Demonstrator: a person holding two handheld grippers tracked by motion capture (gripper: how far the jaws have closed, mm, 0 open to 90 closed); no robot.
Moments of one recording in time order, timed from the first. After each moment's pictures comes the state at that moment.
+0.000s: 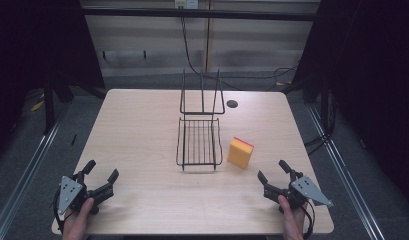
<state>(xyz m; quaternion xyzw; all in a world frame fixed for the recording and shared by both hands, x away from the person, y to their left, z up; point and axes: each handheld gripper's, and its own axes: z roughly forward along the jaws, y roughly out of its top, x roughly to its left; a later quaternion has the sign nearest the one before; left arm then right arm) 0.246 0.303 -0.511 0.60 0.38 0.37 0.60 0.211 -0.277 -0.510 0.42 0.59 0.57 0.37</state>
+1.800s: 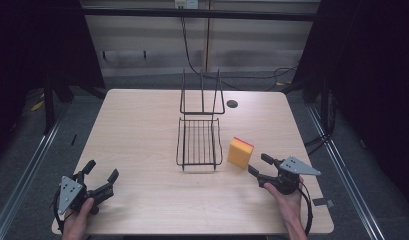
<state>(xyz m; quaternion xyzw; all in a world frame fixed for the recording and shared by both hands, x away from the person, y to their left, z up) 0.246 0.303 -0.511 0.60 0.38 0.37 0.60 0.250 -0.268 -0.484 0.40 0.70 0.54 0.25</state>
